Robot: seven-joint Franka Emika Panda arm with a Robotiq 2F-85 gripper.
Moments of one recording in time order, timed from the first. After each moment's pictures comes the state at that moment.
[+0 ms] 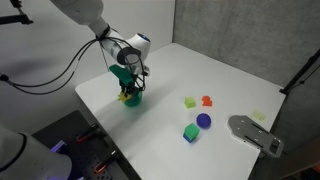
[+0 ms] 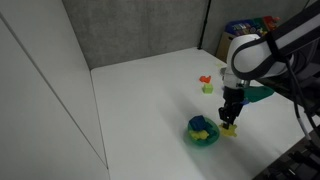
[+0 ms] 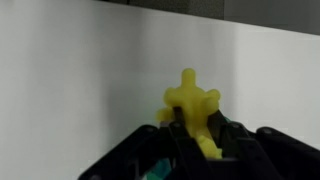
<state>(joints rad) 0.04 0.37 0.14 -2.25 0.26 2.25 -0.07</state>
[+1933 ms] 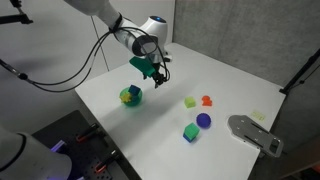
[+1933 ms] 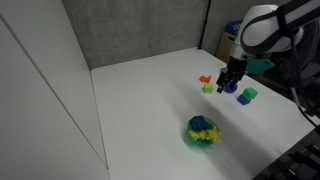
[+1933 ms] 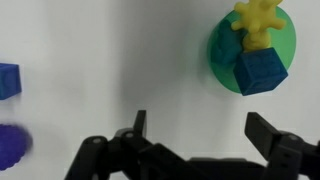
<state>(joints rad) 0.00 0.32 0.03 -2.14 0.16 2.39 -0.11</state>
